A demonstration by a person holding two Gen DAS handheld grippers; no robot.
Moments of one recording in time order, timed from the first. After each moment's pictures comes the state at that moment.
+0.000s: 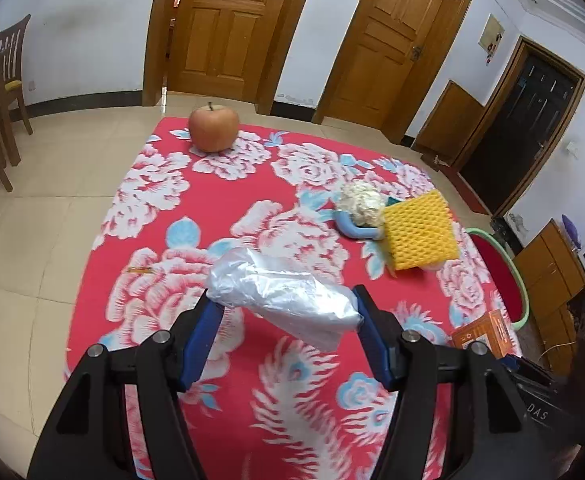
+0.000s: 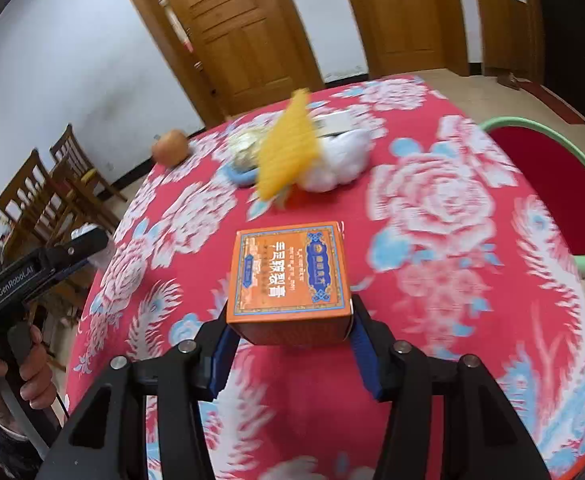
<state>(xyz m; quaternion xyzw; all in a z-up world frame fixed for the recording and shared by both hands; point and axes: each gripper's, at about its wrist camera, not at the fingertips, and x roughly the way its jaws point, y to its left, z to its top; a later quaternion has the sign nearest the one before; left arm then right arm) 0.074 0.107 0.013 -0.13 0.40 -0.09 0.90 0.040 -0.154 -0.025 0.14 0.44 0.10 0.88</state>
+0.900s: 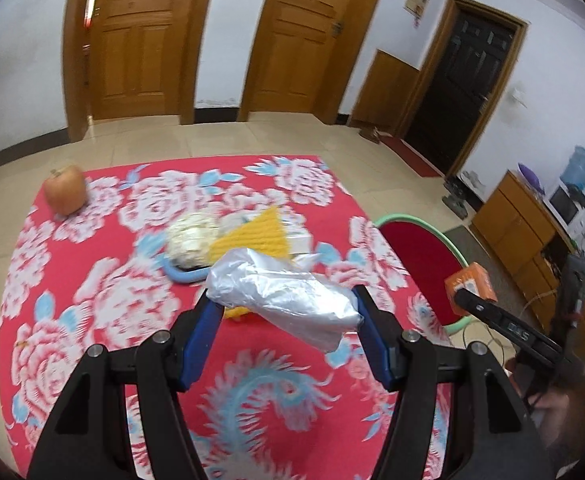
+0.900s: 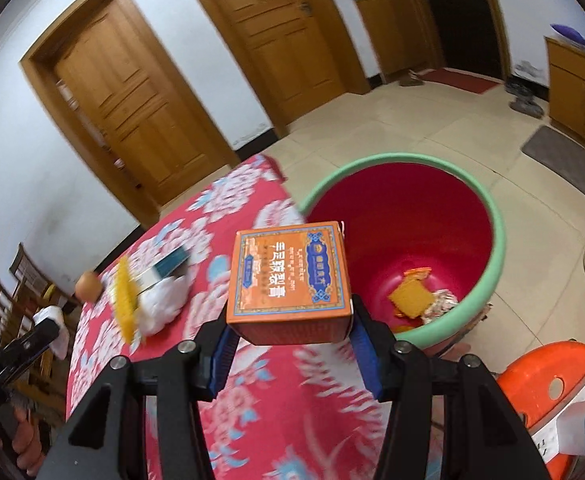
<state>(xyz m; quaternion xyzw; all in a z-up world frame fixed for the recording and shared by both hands) 0.110 -0.049 0.058 -0.05 0.39 -0.21 0.89 0.056 -0.332 -0.007 0.25 0.37 -0.05 0.89</state>
